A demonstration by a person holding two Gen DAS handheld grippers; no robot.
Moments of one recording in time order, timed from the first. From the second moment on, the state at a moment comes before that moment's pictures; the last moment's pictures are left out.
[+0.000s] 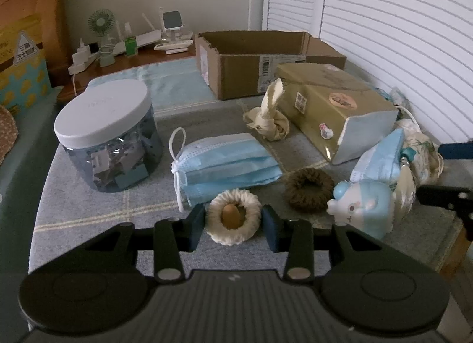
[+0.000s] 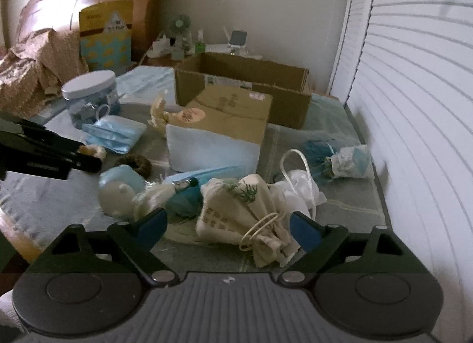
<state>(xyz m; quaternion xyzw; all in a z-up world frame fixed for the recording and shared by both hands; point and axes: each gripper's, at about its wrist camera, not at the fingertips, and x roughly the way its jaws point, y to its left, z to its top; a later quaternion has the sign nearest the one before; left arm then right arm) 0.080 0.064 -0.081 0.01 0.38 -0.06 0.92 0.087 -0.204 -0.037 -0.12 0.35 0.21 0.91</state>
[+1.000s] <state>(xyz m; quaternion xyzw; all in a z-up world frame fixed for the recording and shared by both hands) 0.067 0.060 -0.030 0.06 0.37 -0.15 0.92 0.096 -0.208 0.015 -0.15 0.34 0.21 0.90</state>
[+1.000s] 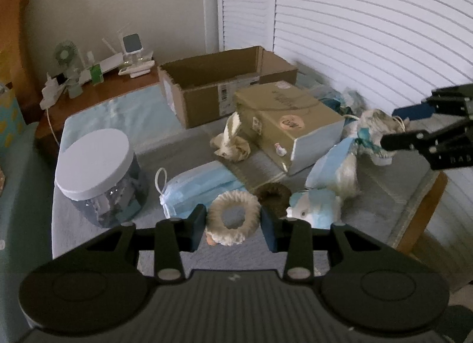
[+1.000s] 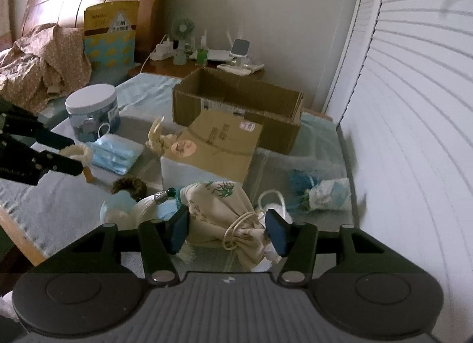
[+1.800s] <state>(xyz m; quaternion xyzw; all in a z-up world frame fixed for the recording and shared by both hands) 0.073 0.068 -0.007 0.05 0.33 -0.17 0.93 0.197 -0.195 0.106 -0.14 0.26 0.21 0.93</state>
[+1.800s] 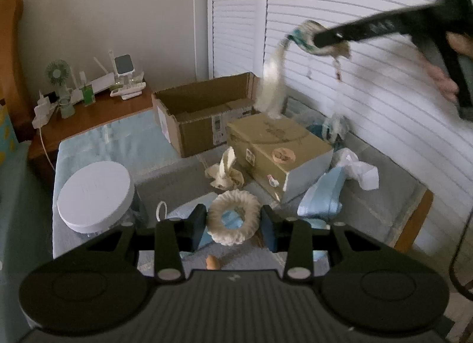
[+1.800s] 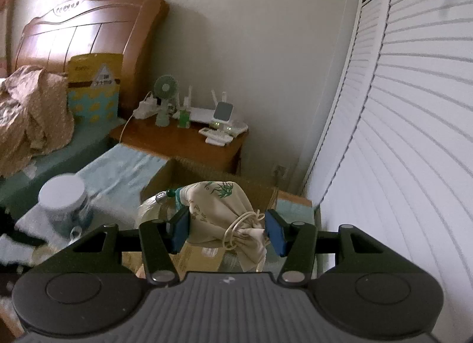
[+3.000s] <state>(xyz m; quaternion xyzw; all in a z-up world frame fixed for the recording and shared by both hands) 0.140 0.067 -0.001 0.04 0.35 -0.15 0.92 0.300 -0.172 0.047 -0.09 0.32 0.22 0.91</state>
